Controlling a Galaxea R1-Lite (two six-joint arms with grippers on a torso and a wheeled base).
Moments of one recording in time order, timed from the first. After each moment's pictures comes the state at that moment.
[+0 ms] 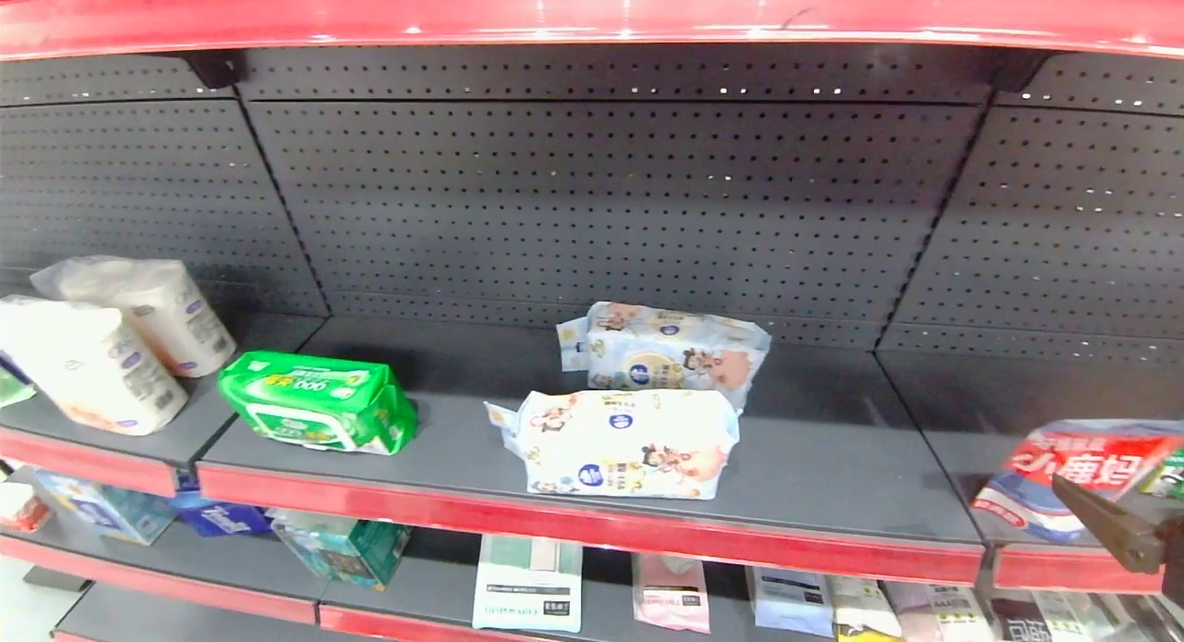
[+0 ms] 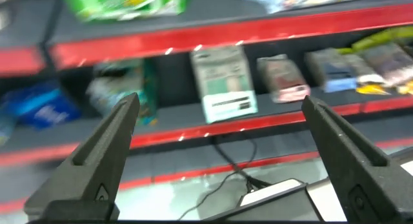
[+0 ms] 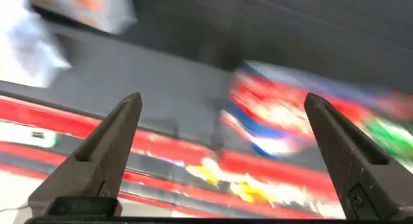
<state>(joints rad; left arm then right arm) -0.06 0.14 -0.19 0.34 -0.23 0.08 0.08 0.89 -0.29 -0.30 -0.14 -0.20</state>
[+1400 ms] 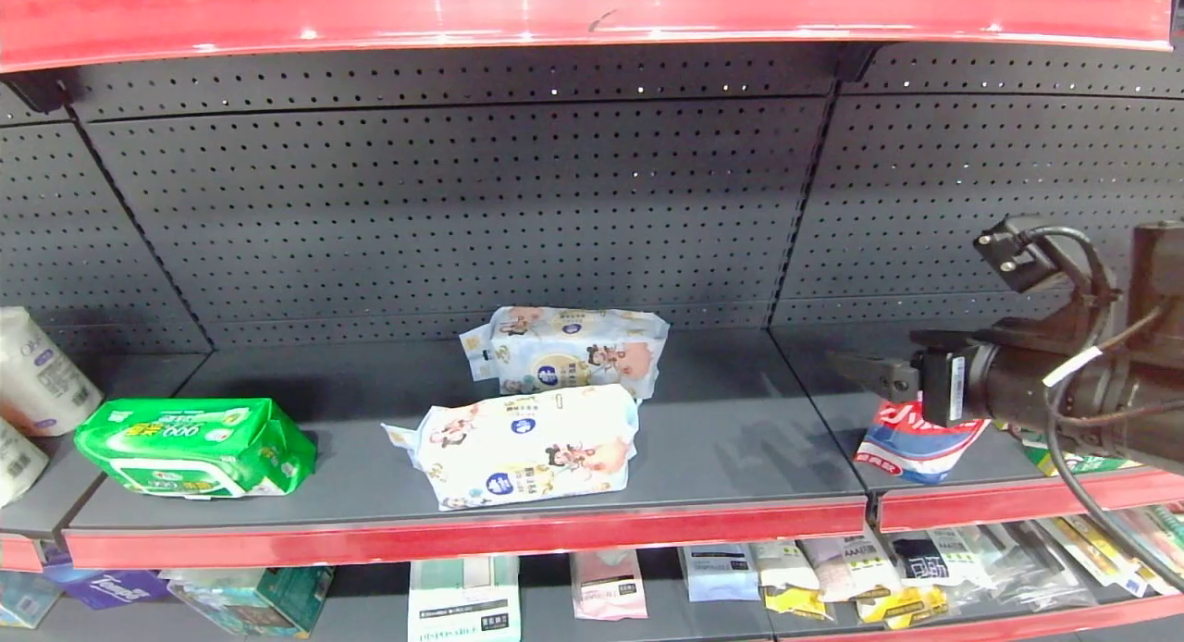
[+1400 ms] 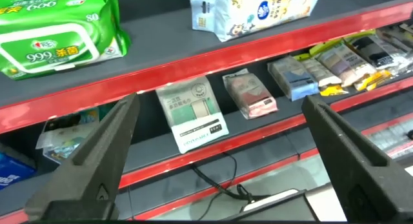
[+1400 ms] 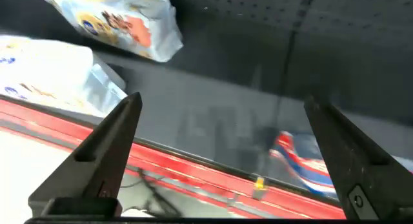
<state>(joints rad) -0.06 0.08 -0.19 0.34 -0.25 0.07 0.34 1.42 -0.71 -0.33 0.02 0.04</state>
